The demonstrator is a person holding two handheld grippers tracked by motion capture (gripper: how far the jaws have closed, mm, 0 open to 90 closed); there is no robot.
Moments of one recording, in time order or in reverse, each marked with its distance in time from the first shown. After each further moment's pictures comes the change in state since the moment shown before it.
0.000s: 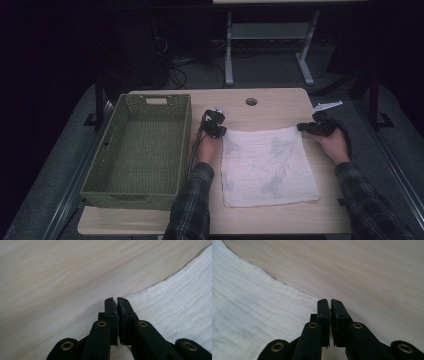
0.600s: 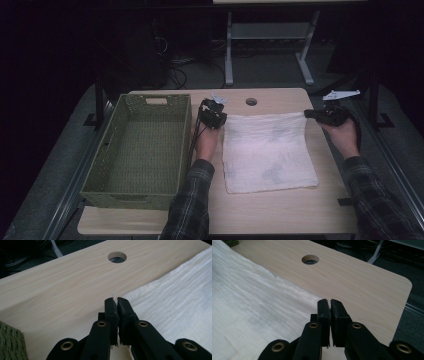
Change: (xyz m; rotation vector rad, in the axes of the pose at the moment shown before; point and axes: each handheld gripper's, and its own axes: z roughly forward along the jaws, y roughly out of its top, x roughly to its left) left arm -0.009 0.024 -0.051 -0.138 0.051 0.016; right arm 0.000 0.026 -0.046 -0.141 -0.023 -0.028
